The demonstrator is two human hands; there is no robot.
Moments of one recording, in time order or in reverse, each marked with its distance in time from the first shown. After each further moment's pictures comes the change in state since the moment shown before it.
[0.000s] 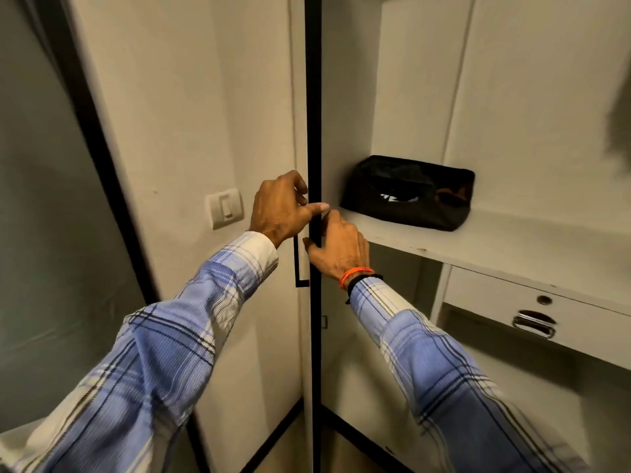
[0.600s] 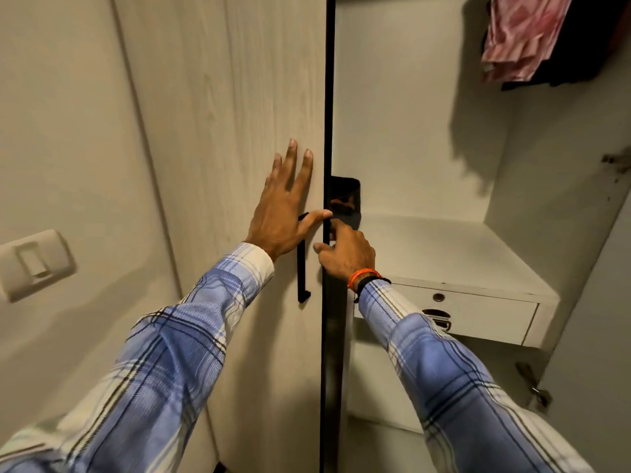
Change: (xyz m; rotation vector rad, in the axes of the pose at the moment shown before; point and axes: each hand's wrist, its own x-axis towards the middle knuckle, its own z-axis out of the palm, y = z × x) left_hand 0.102 0.075 0.194 -0.095 -0.025 0.693; right_hand 0.072 0.170 -0.061 -0.146 0.120 0.384
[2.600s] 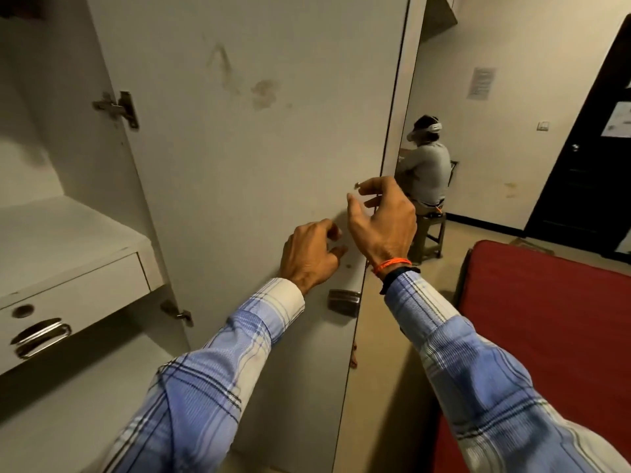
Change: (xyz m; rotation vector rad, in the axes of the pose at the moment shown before) left_hand -0.090 0.570 0.037 -1.122 -0.642 0.470; right_hand -0.362 0.200 -0.368 -0.612 1.218 0.568
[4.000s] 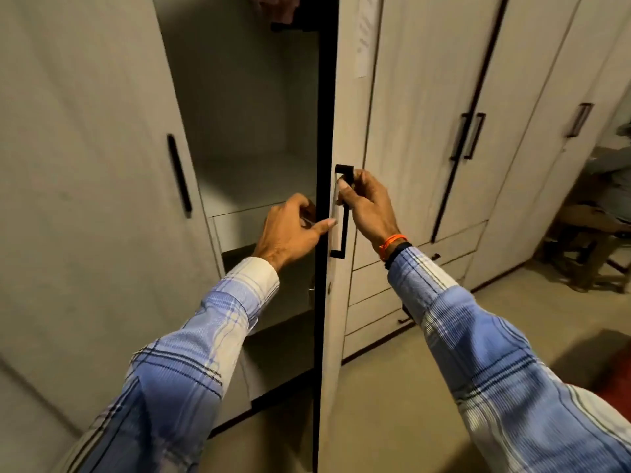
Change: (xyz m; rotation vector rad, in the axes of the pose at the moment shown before) left_hand -0.299 -0.078 -0.263 0.110 0.315 -0.401; right_hand -0.218 -0.253 0.023 0.812 -0.811 0.077
